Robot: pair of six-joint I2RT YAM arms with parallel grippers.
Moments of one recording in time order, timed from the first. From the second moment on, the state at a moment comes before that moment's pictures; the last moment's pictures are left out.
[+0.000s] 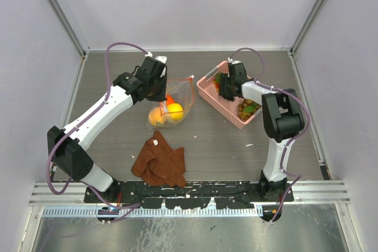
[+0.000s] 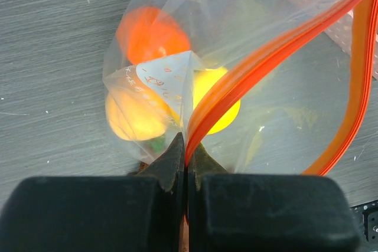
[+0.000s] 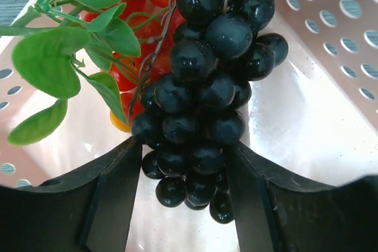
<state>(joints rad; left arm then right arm) -0.60 1.54 1.48 -0.82 -0.14 -0.40 0.24 1.97 1.26 -0.13 0.06 0.25</state>
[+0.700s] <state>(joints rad) -0.60 1.54 1.49 -0.82 -0.13 -0.40 0.24 1.69 1.26 -0.28 0.06 0.21</state>
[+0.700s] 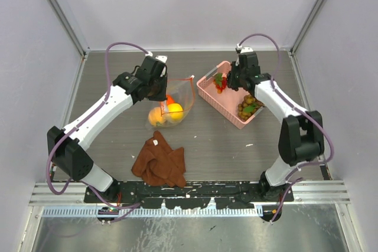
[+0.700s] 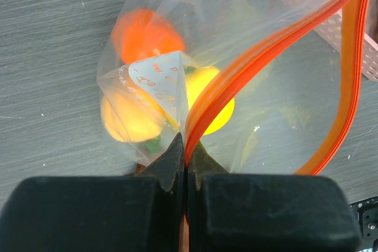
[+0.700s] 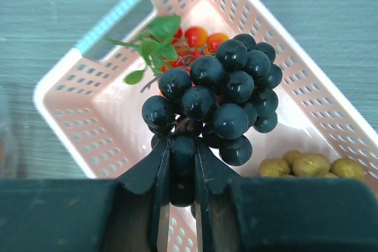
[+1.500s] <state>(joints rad) -0.60 1.54 1.47 -0.74 -0.06 -0.40 0.63 1.31 1.40 -0.56 -0.14 0.23</state>
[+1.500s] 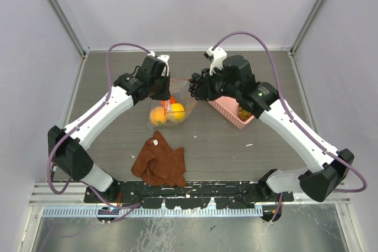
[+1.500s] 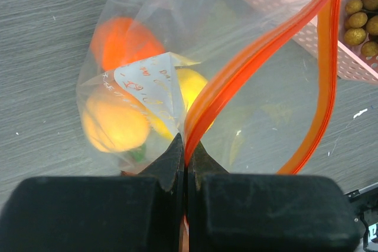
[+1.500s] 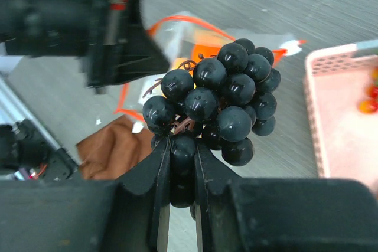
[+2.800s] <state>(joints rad) -0.60 1.46 1.40 -0.72 0.05 -0.40 0.69 1.65 1.35 -0.30 -0.05 0.35</state>
